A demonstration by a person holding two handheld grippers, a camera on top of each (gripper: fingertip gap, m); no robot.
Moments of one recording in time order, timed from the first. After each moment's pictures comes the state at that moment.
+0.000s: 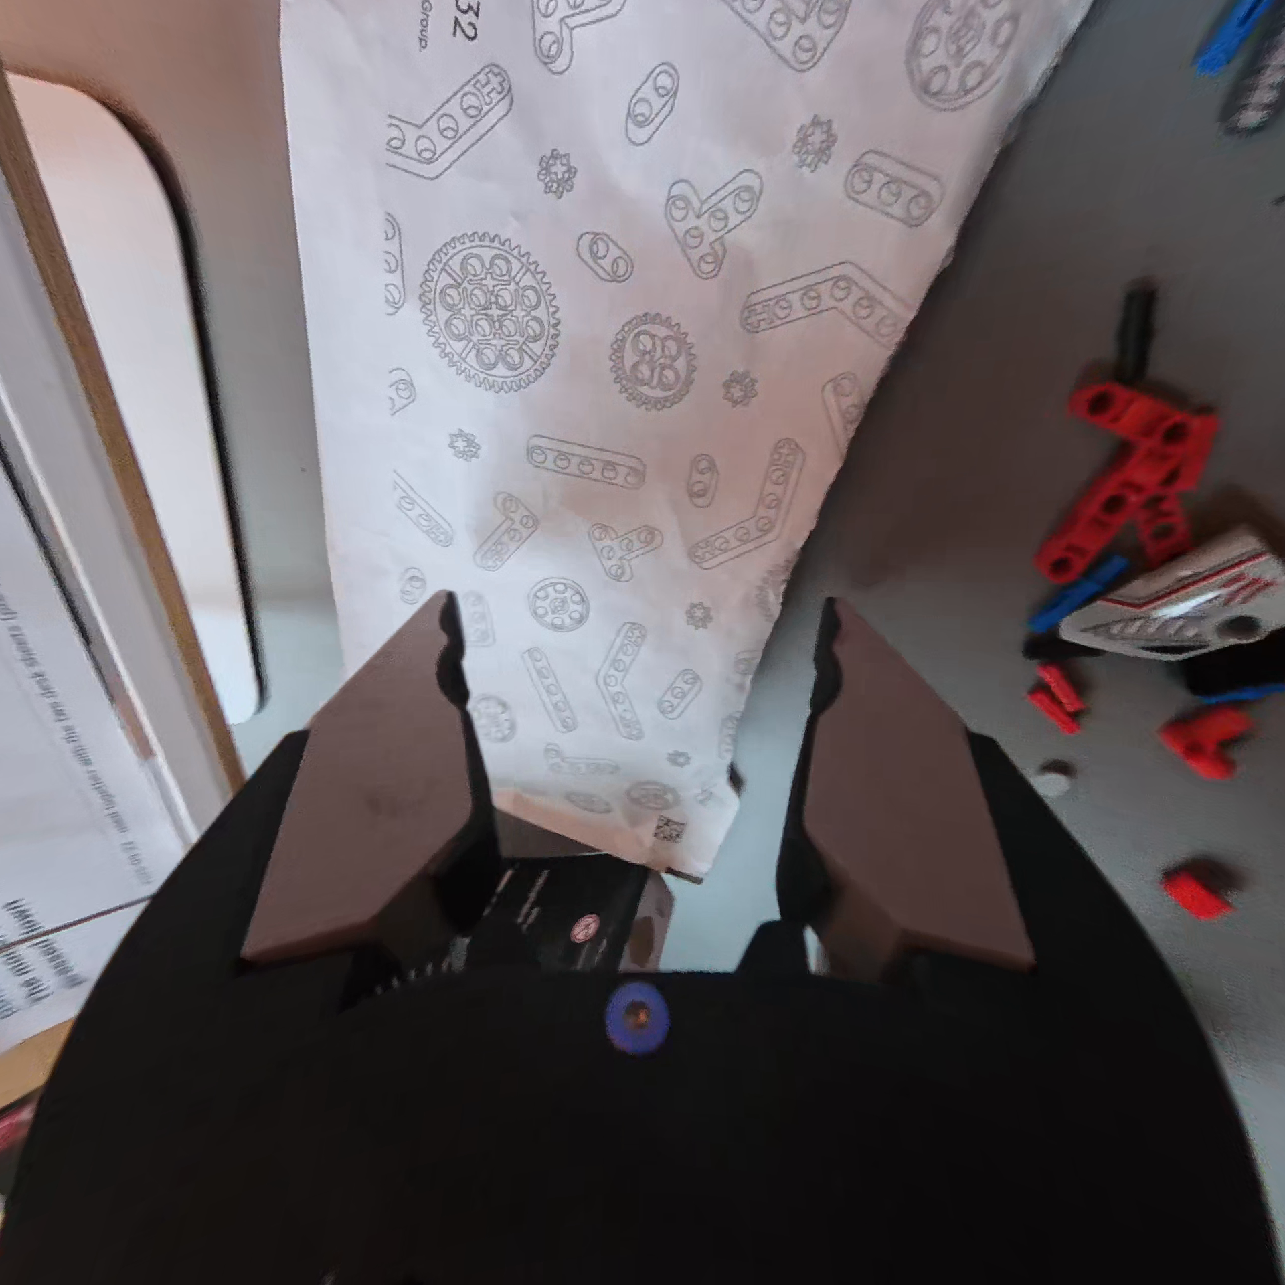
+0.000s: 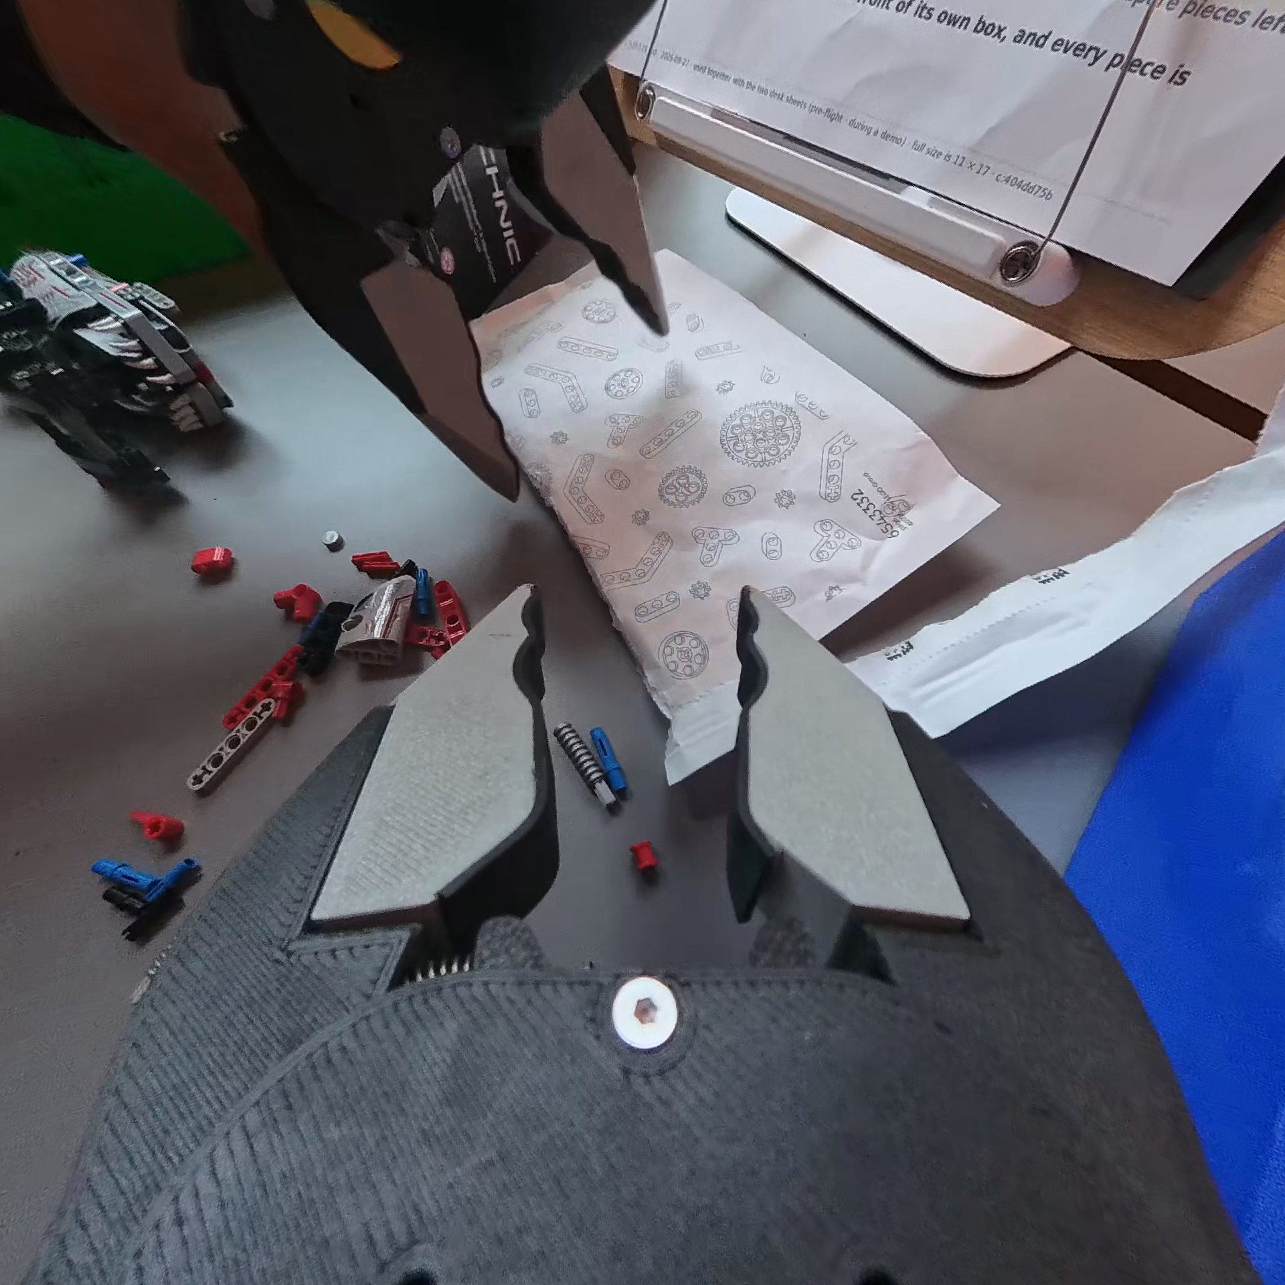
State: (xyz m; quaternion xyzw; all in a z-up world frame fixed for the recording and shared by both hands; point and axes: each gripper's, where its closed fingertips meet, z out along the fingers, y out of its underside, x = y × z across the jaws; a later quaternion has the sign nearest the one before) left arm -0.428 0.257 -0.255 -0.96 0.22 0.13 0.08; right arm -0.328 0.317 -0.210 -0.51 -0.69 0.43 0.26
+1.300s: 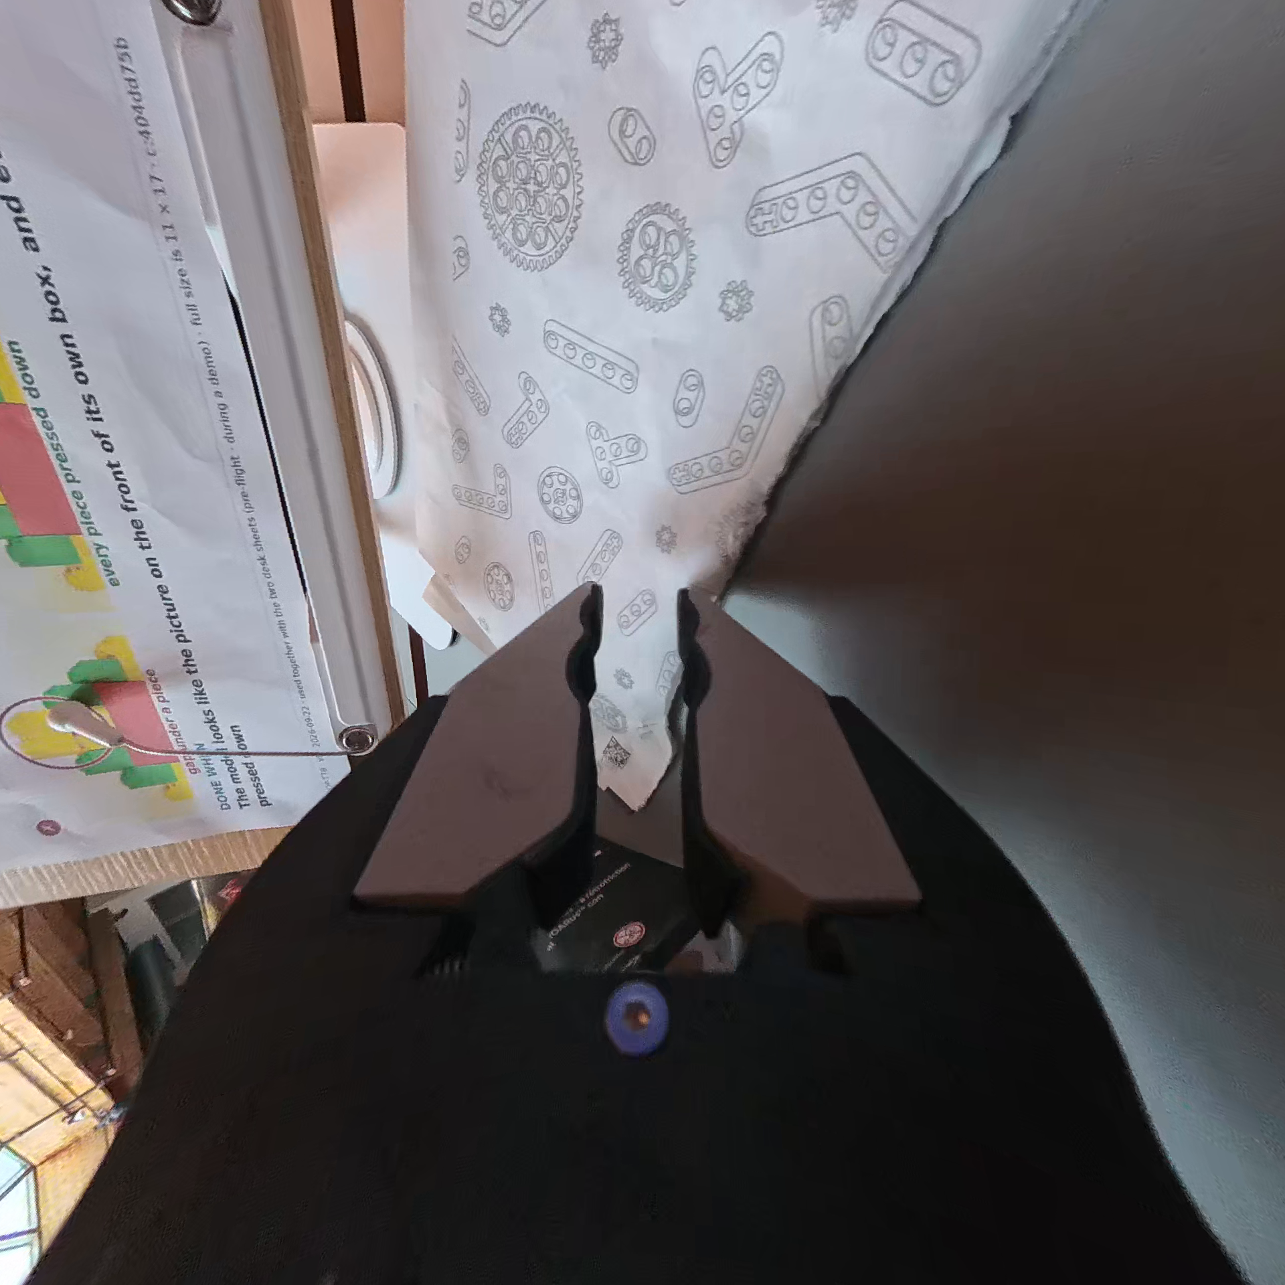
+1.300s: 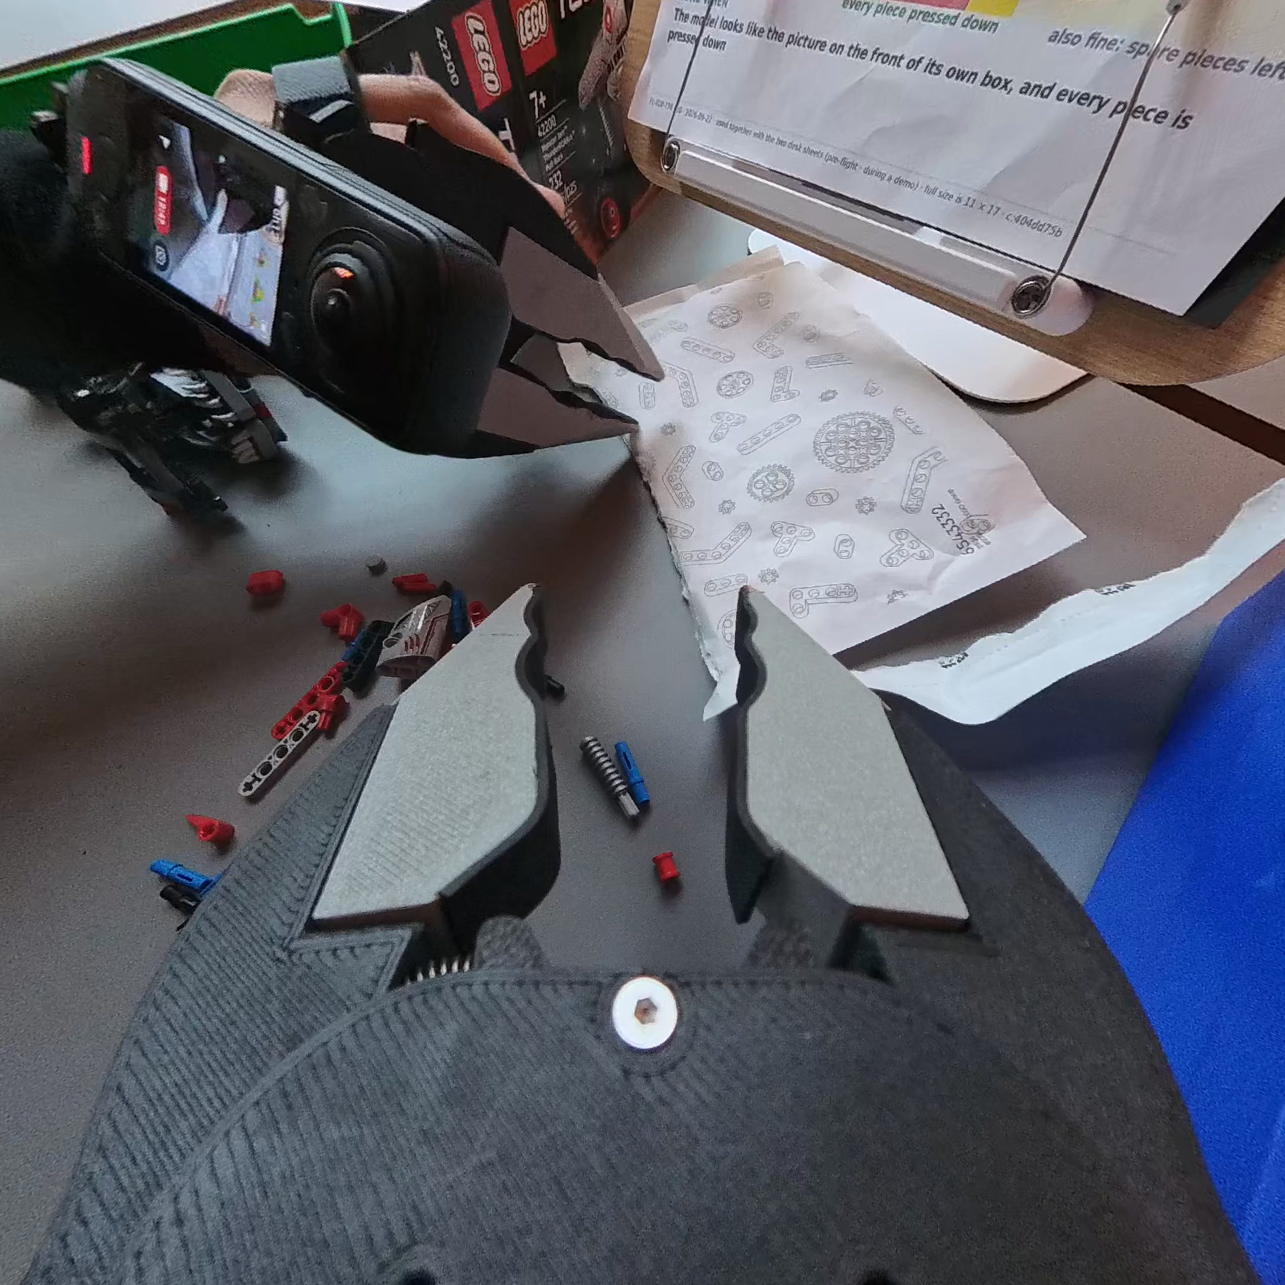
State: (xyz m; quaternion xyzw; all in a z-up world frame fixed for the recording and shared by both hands) left arm -0.463 0.260 -0.253 -0.89 0.23 0.36 0.14; right arm -0.327 0.312 -0.199 -0.51 -0.68 0.46 0.25
